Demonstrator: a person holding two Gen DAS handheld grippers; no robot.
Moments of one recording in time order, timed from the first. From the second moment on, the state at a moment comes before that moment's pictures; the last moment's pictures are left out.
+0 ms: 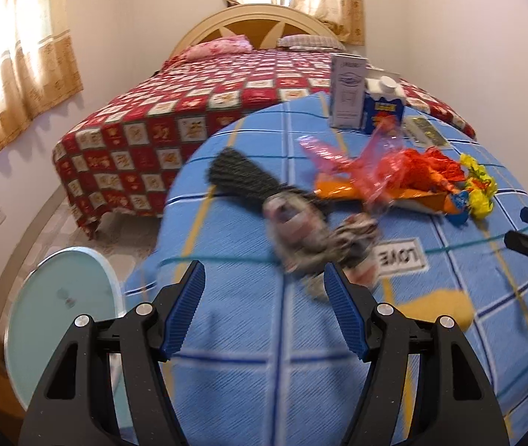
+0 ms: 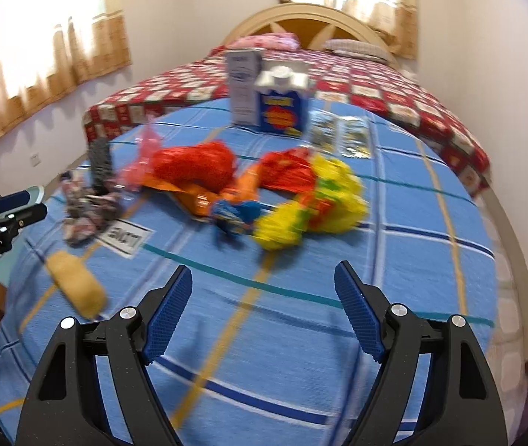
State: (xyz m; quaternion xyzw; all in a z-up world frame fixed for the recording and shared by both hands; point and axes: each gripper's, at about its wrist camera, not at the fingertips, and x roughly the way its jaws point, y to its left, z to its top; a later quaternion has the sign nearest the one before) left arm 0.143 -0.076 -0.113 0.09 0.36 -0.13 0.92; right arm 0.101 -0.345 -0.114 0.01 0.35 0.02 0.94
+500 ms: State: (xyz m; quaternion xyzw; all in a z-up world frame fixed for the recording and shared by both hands) left arm 0.156 -0.097 -0.128 0.08 0.39 -0.17 0.90; right arm 0.113 -0.384 -0.105 0.03 0.34 -0.02 0.94
